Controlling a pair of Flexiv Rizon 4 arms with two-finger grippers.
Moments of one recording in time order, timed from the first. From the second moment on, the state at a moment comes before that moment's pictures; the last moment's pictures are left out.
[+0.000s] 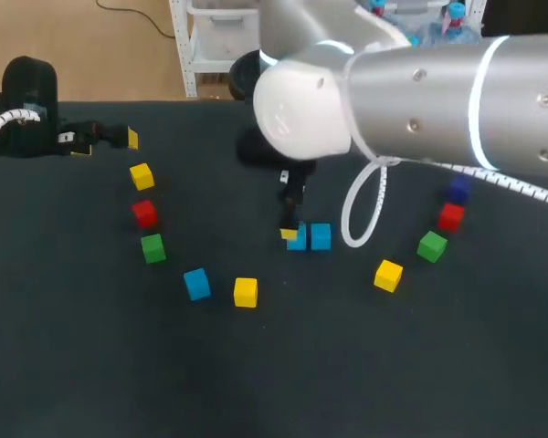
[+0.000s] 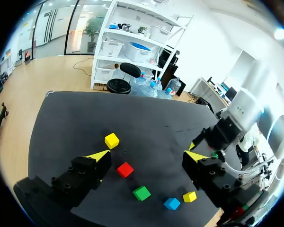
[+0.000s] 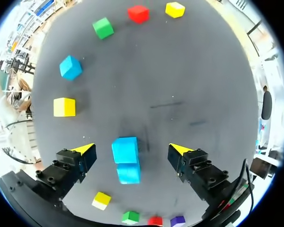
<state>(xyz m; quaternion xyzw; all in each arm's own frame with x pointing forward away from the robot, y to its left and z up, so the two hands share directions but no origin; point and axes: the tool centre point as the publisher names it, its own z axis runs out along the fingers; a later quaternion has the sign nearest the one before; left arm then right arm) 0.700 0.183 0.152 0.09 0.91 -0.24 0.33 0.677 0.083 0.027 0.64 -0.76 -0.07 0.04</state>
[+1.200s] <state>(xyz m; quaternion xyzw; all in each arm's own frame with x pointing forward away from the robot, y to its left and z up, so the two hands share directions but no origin) 0.700 0.183 0.152 0.09 0.91 -0.24 0.33 0.686 -0.045 0.164 0.46 -0.86 -0.15 -0.18</state>
